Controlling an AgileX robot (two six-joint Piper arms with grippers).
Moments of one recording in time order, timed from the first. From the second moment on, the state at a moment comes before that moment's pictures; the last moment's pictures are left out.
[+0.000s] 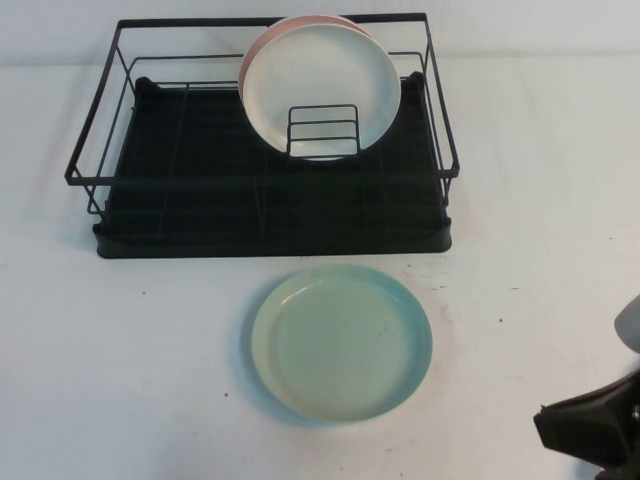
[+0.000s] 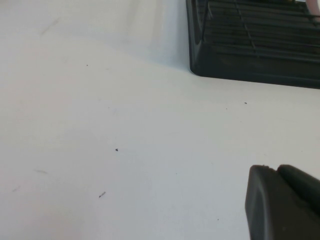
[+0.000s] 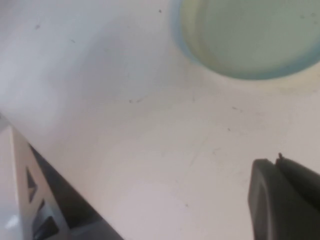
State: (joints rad) right arm 0.57 0.86 -0.74 0.47 0.86 -0.22; left arm -0.05 -0.01 0.02 0.05 0.35 -0.06
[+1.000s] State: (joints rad) right arm -0.02 0.05 0.02 0.38 0.16 -0.26; left arm -0.05 -0.01 0.02 0.05 0.35 -0.06
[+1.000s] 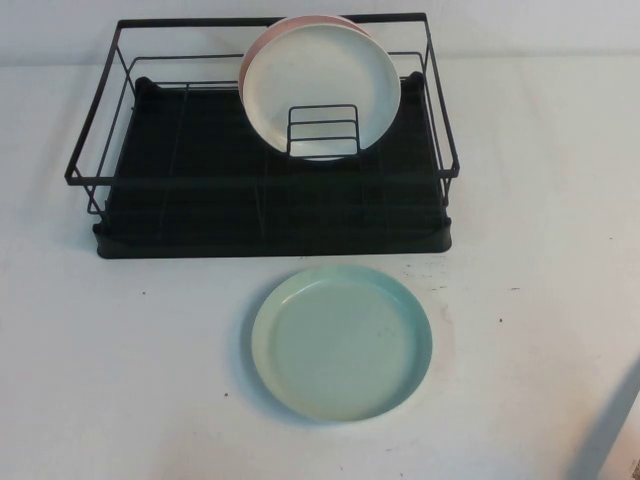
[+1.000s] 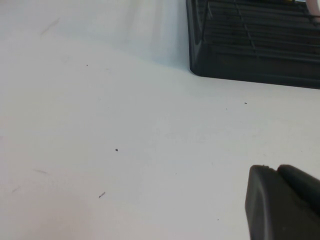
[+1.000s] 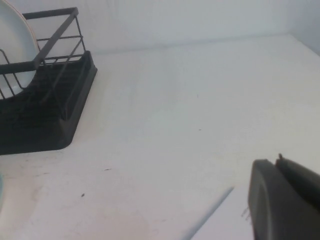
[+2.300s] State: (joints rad) right arm -0.03 -0.01 0.03 0.30 0.38 -0.30; left arm -0.05 -0.01 0.02 0.05 0.35 -0.06
